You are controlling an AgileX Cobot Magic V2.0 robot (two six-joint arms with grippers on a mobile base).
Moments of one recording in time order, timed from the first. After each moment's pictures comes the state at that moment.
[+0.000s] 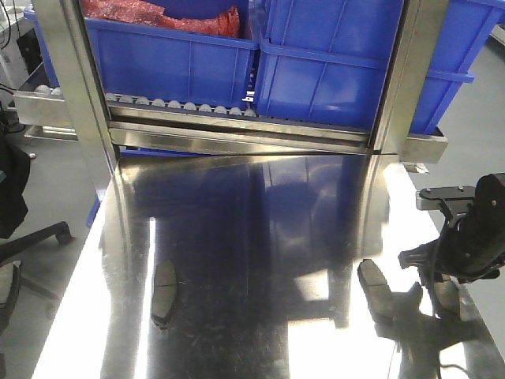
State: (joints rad) left arm -0.22 0.55 -0.38 0.06 0.51 -0.24; right arm -0.01 1.79 -1.03 -0.10 0.64 0.04
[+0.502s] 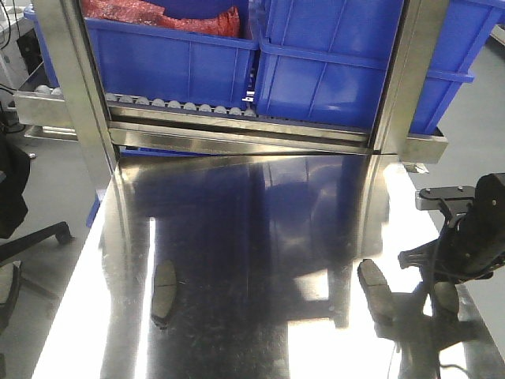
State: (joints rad) left arm -0.22 0.55 -0.38 0.06 0.51 -0.24; right arm -0.01 1.79 -1.03 -0.09 0.65 0.03
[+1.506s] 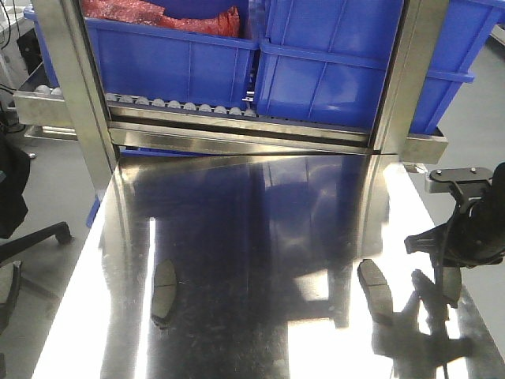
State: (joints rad) left arm -0.22 0.55 -0.38 0.06 0.51 -0.24; right arm -0.01 1.68 -1.03 -0.09 0.65 0.03
